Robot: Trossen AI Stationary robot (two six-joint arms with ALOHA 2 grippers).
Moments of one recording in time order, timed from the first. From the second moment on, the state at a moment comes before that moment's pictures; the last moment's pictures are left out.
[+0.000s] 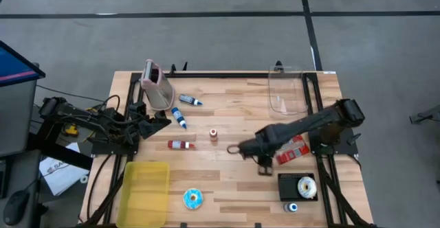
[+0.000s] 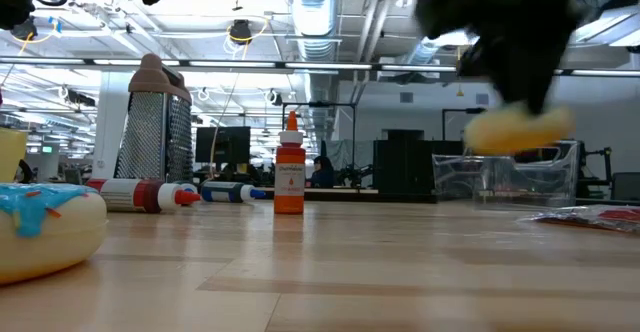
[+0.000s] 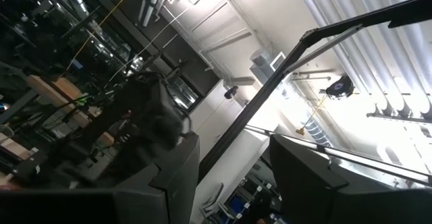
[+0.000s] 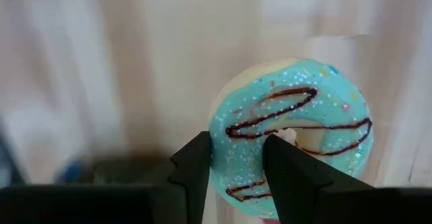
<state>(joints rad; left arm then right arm) -0.24 0.61 0.22 0.92 -0.15 -0.73 0.30 1.72 1.35 -1.18 -0.10 0.32</state>
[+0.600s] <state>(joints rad) -0.24 0.61 0.22 0.93 -0.13 -0.64 0.73 1.59 1.36 -1.40 -0.27 0.00</state>
